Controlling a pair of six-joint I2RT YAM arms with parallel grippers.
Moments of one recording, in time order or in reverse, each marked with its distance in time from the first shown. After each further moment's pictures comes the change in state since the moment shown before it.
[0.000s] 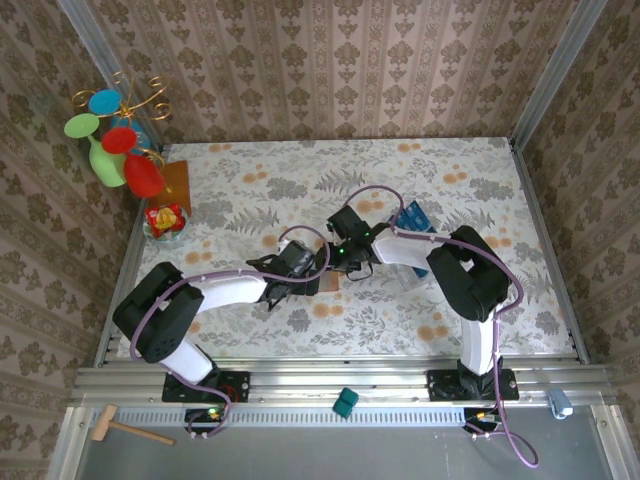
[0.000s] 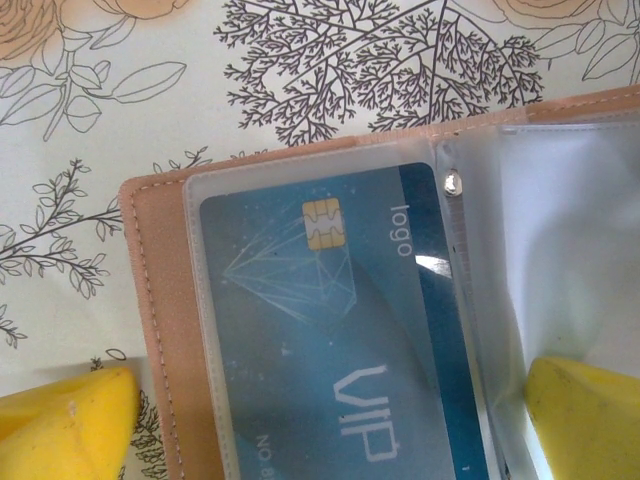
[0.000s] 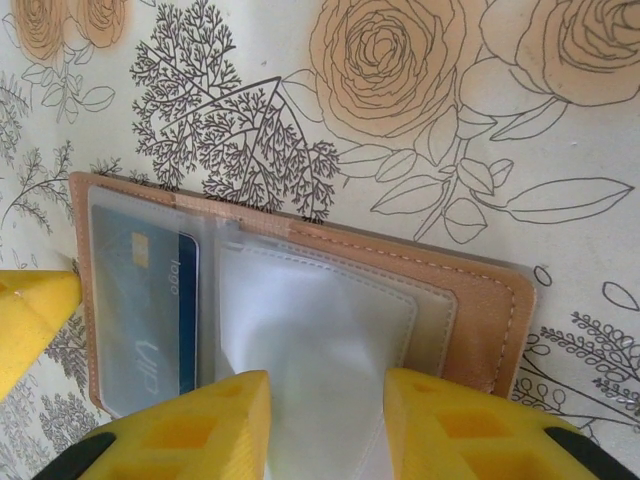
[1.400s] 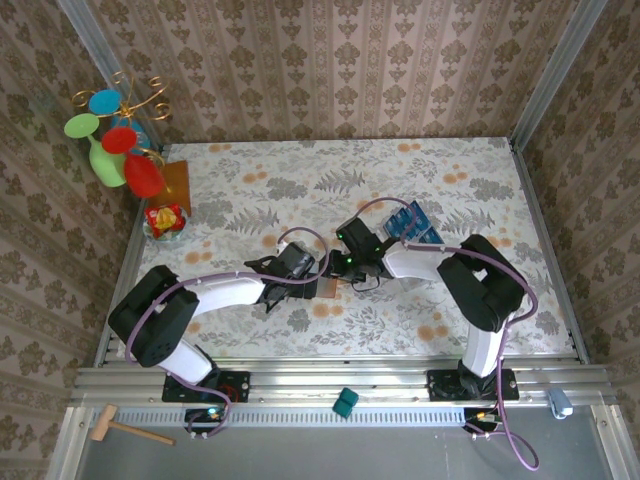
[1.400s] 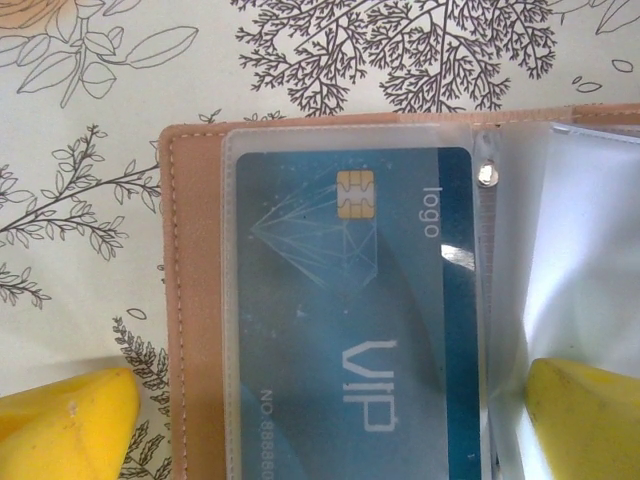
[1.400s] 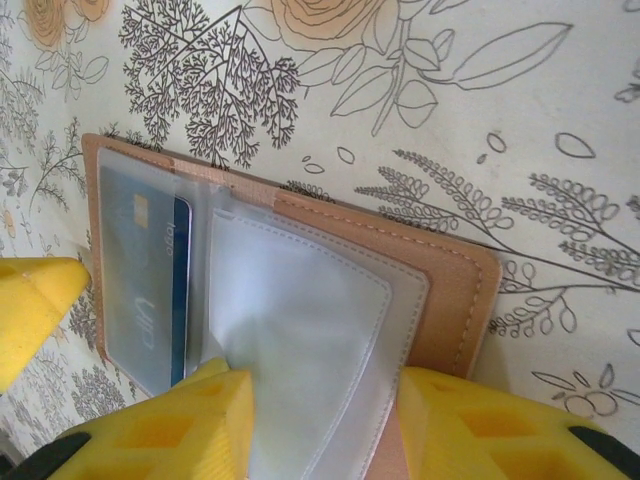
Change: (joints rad) left arm -0.006 -0.030 -0.006 -0.050 -0.002 0.007; right arm 0.016 -0.109 -0.187 0.149 -0.007 0.138
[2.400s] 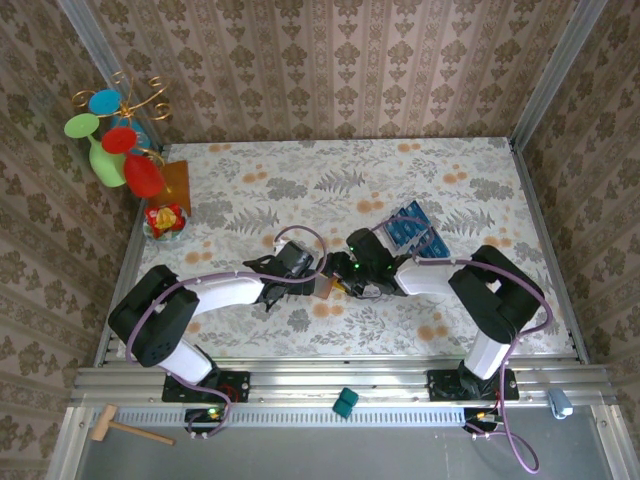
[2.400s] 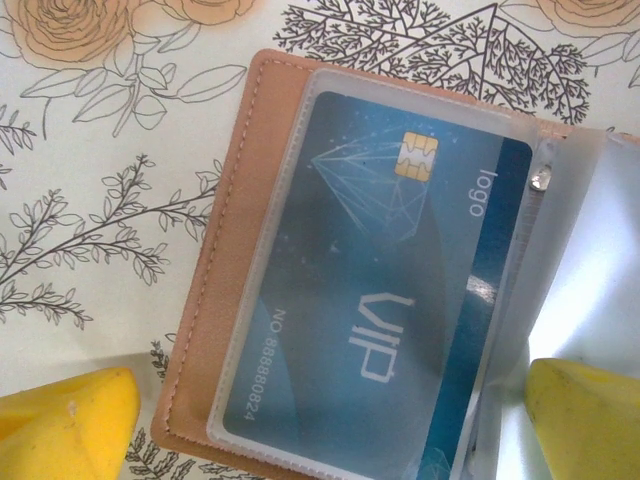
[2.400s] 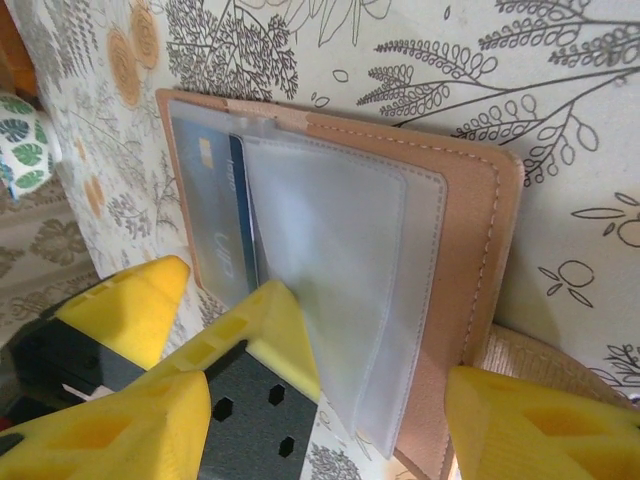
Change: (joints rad) left arm 0.007 0.000 -0.008 0.029 -0.038 -0.011; right arm 0.019 -0.110 -0.209 0.304 -0.030 0.445
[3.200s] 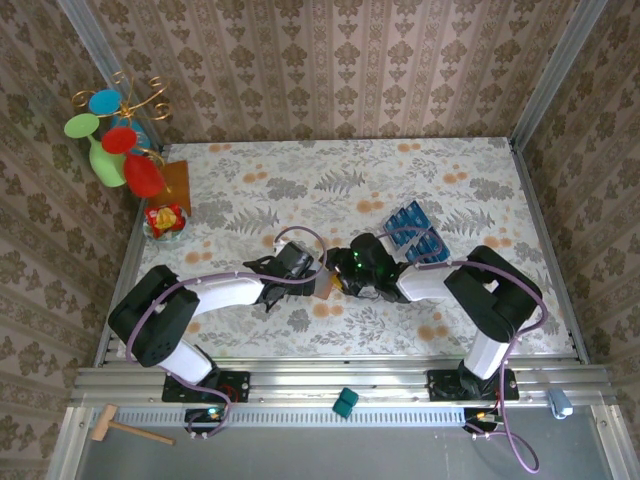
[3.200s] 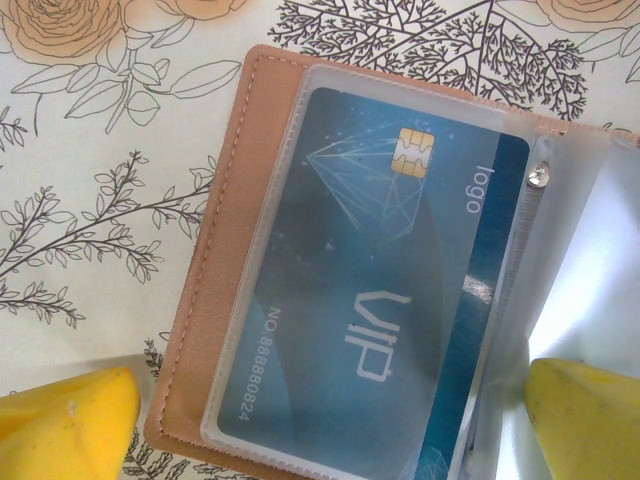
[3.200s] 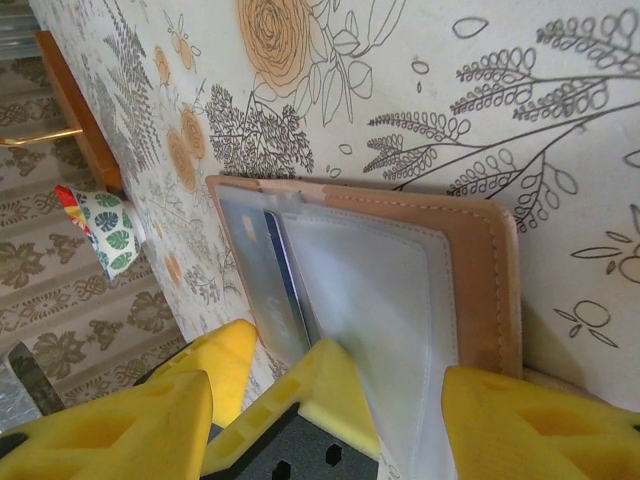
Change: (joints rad) left arm 0.000 0.000 -0.006 0.011 0.003 0.000; right arm 0.008 0.027 -0.067 0.209 0.084 0.224
